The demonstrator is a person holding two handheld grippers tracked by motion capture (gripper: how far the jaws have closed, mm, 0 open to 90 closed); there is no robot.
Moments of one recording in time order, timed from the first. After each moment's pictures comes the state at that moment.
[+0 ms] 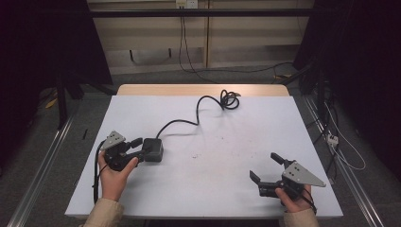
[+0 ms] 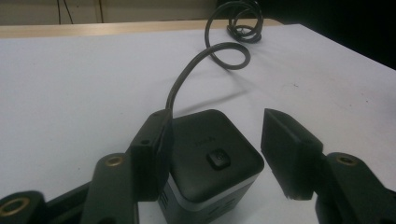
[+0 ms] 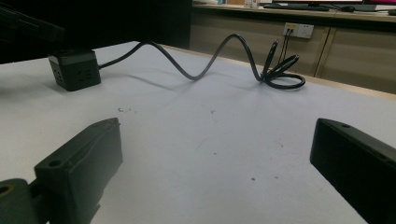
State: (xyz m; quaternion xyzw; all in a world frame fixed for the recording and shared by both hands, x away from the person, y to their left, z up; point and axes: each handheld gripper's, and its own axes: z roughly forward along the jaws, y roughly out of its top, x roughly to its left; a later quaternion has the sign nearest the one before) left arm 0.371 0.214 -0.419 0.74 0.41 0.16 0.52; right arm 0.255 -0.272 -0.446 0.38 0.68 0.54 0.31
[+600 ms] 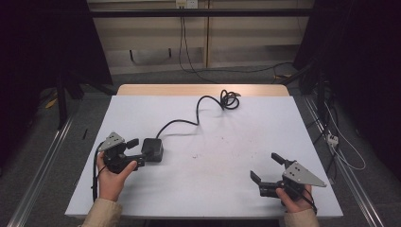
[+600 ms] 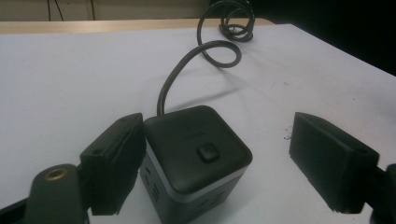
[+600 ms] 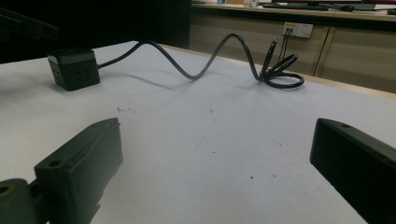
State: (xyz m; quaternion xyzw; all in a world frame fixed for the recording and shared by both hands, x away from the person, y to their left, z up) left arm 0.366 0.218 -0.418 0.74 0.40 0.14 0.52; right arm 0.254 -0.274 -0.446 0.38 0.68 0.54 0.31
